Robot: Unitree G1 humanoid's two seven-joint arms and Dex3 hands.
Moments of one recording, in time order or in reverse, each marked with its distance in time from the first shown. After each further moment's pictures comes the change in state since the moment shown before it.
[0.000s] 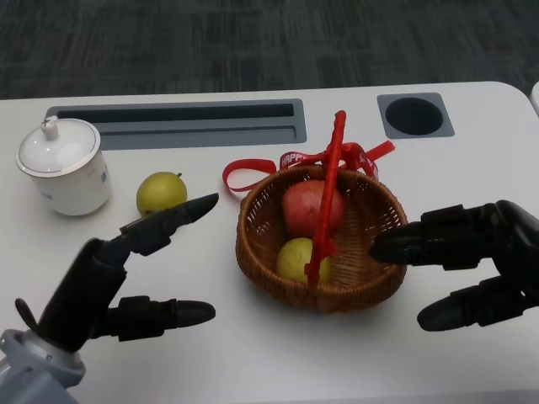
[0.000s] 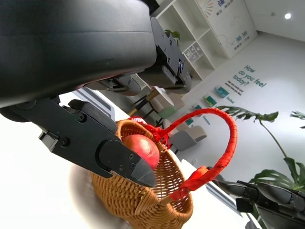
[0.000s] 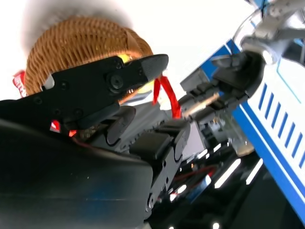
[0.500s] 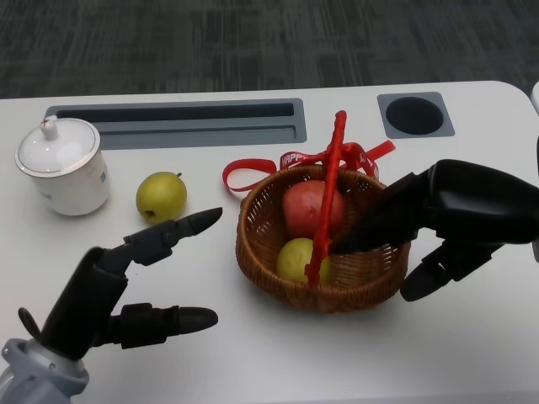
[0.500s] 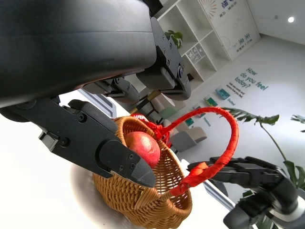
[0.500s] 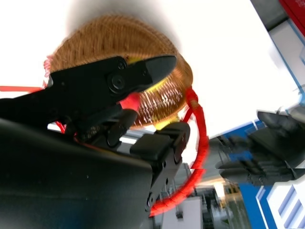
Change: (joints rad) left arm 0.019 -0.021 0.005 0.002 -0.001 -0.016 0.004; right arm -0.363 -0.051 0.104 0.232 -0.657 0.003 -0.288
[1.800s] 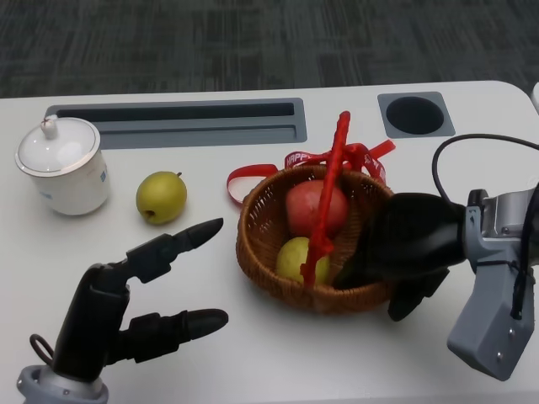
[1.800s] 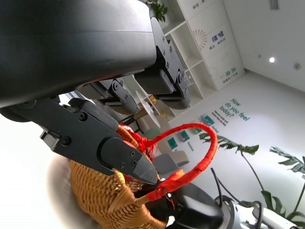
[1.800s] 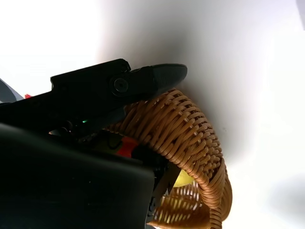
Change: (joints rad) left arm 0.047 -0.109 0.043 0.011 0.019 -0.102 0.081; right arm -0.252 0.081 0.751 0.202 -0.588 0.335 -0.820
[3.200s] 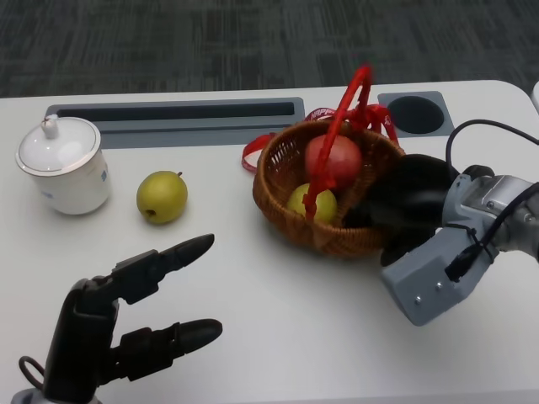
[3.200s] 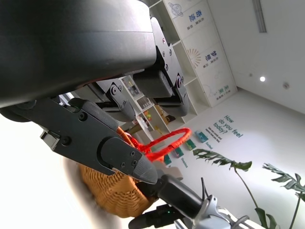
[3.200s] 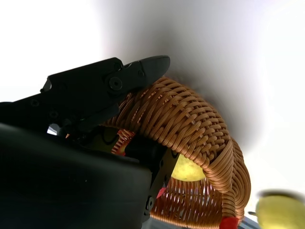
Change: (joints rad) left arm 0.085 -0.033 0.038 -0.088 0.024 -0.040 0.048; right arm 0.011 0.085 -0.202 0.102 0.261 0.363 0.309
